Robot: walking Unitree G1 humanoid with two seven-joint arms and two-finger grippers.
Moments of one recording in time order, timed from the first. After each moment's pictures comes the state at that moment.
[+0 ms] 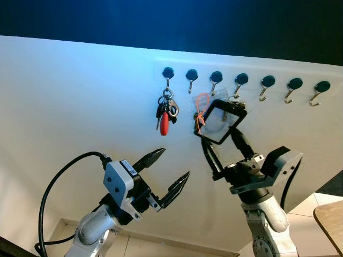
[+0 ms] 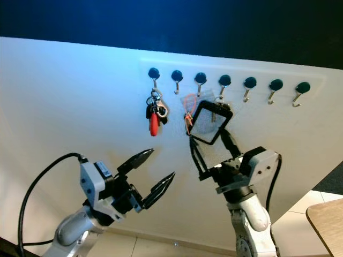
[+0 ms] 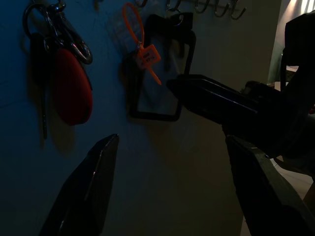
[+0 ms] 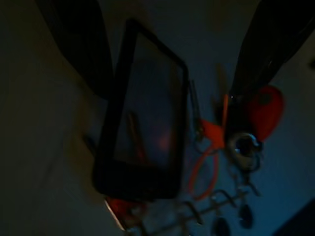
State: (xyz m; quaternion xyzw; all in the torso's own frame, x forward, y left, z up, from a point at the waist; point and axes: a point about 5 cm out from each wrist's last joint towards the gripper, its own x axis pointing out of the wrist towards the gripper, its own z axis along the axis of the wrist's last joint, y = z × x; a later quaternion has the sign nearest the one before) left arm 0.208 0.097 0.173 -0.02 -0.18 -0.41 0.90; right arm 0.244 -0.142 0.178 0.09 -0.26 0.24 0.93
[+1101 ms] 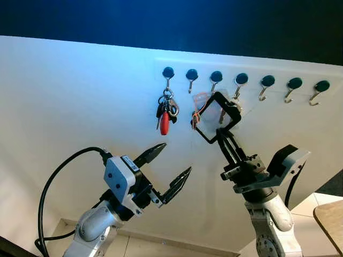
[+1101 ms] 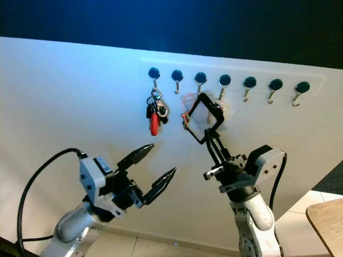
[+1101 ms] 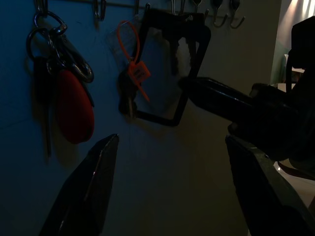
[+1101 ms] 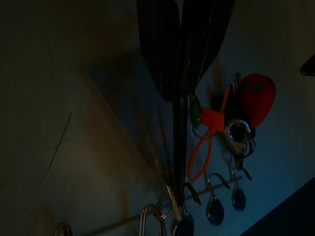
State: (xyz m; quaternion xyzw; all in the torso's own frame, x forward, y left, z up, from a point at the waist) left arm 0.209 0.095 0.182 -0.01 -0.19 -0.40 0.90; right arm 0.242 -0.150 0.185 0.10 -0.27 0.23 0.93
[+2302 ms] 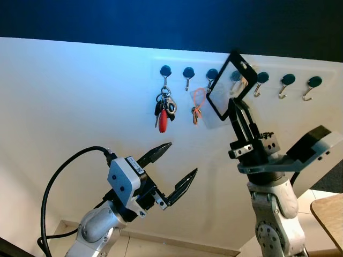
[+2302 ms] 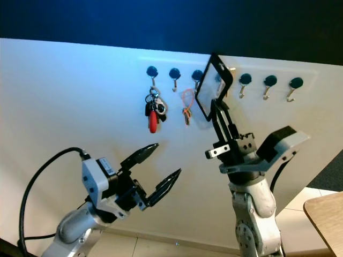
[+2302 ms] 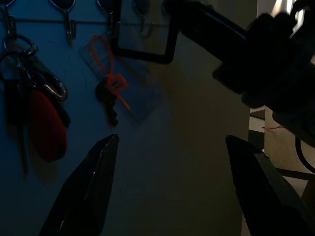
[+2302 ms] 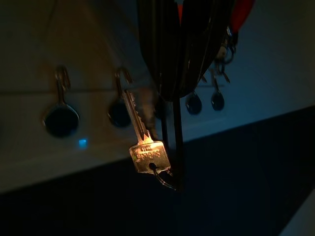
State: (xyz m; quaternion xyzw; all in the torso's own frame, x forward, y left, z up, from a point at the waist) left arm 0.205 0.088 0.189 0.00 -0.20 -0.41 0.89; right arm 0.238 -0.139 0.246 0.12 -0.37 0.22 0.90
